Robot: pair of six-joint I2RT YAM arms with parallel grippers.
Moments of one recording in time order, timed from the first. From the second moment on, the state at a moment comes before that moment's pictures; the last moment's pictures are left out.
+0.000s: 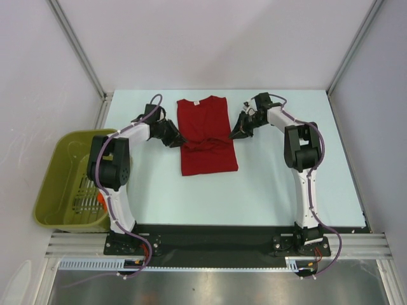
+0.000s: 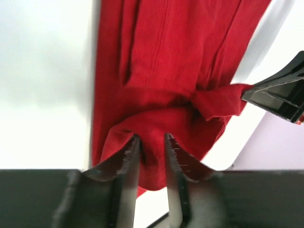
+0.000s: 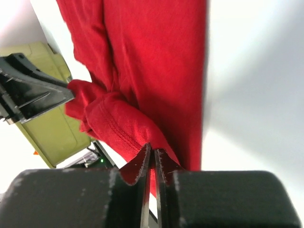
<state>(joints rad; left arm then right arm) -0.16 1.96 1.30 -0.34 0.50 -0.79 0.21 2.38 1.88 -0.64 -0.84 0.47</state>
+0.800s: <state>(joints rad) -0.26 1.54 0.99 -0.46 0.37 -0.55 0.18 1.99 1.50 -0.70 -0.73 0.36</state>
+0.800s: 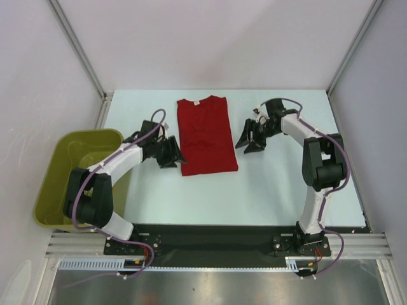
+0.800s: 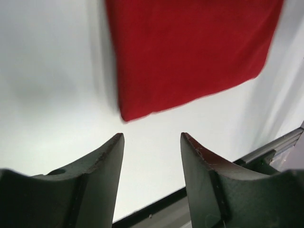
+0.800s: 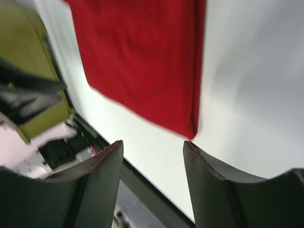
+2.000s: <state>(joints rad) -0.26 1.41 0.45 0.18 0.38 -1.25 0.27 1.67 0.71 0.10 -0.50 1.10</state>
